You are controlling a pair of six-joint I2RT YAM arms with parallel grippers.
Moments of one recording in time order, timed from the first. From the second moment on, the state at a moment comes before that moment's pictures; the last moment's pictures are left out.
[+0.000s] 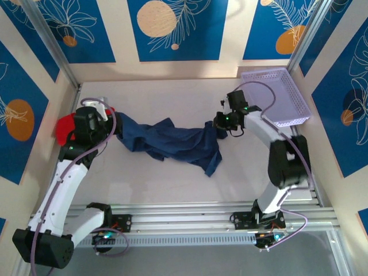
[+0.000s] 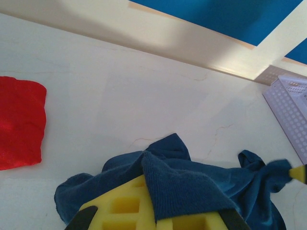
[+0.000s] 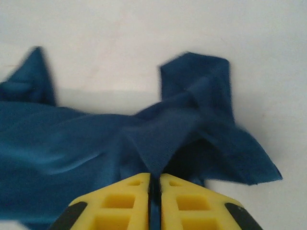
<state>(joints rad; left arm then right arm) -0.16 0.97 0.98 -0.47 0.10 -0.39 0.23 1.74 1.24 -0.57 -0.27 0.36</state>
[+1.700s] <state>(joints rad) -0.16 0.98 0.95 -0.46 0.11 -0.39 0.25 1.81 1.10 -0.44 -0.31 0.38</state>
